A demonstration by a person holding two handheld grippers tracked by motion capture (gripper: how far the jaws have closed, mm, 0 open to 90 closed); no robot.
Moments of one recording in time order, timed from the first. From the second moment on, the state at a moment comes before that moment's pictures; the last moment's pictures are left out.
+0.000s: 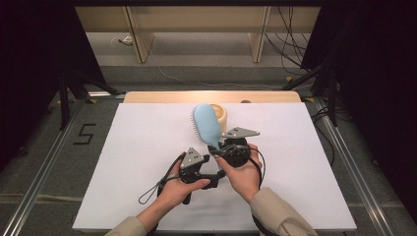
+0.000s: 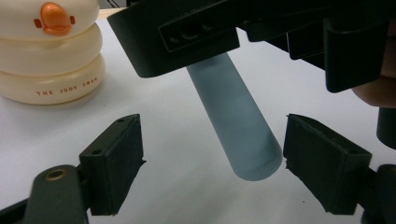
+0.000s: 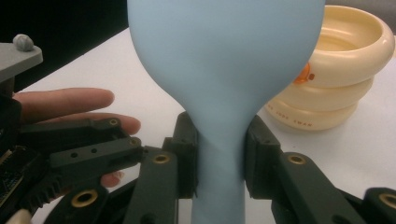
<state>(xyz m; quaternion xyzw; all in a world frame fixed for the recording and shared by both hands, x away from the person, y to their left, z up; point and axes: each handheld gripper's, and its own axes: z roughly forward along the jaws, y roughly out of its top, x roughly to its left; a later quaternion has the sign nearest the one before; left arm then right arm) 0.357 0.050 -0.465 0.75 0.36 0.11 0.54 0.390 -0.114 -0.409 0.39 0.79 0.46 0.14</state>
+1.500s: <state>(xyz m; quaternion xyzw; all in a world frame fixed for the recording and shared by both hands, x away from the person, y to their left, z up) 0.363 0.049 -0.468 0.73 0.37 0.09 0.58 0.388 -0.109 -0.411 0.39 0.78 0.46 0.15</state>
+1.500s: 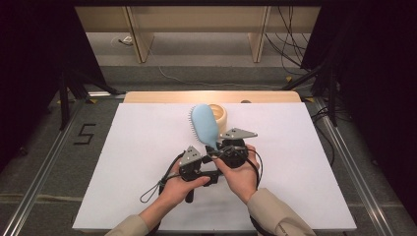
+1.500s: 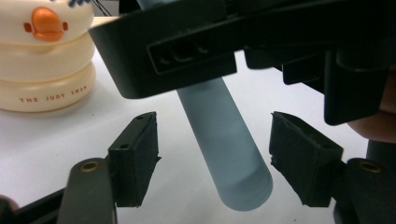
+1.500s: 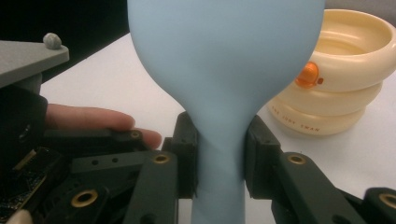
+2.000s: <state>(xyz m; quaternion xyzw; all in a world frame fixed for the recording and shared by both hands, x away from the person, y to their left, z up) 0.363 0.049 -0.468 0.72 0.37 0.08 0.58 0.388 -0.107 -0.412 0.39 0.78 0.46 0.15</state>
